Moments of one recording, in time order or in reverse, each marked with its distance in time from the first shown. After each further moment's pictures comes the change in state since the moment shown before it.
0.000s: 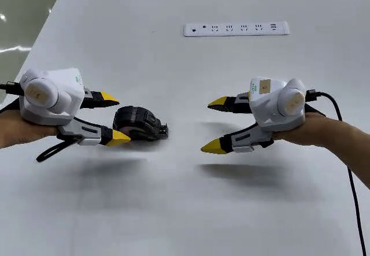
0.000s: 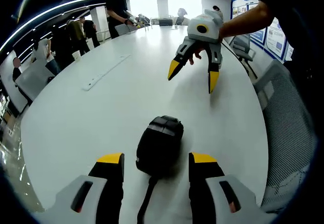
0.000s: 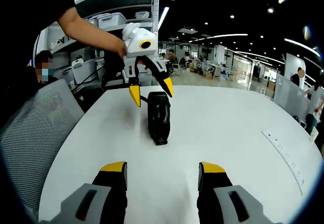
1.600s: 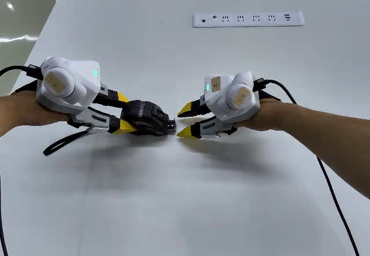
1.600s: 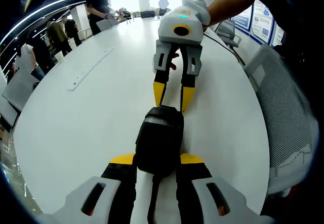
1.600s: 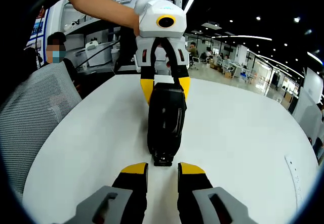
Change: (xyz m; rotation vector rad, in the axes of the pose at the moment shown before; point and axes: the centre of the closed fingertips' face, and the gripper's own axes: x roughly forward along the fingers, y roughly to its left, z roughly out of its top) left arm 0.014 0.001 -0.012 0.101 0.068 -0.109; right arm 0.079 -0.003 0.005 -0.142 0.088 0.126
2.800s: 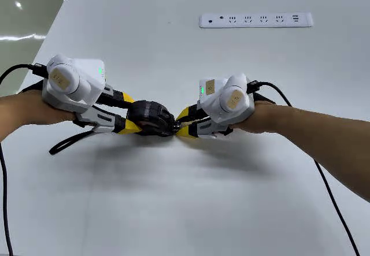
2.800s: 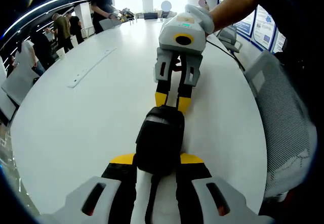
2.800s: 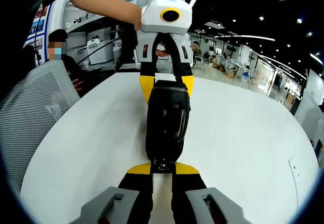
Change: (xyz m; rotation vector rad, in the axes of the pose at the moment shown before) left arm 0.000 -0.001 0.000 -0.044 -0.019 -0.018; right arm 0.014 0.002 0.003 -0.017 0.010 0.019
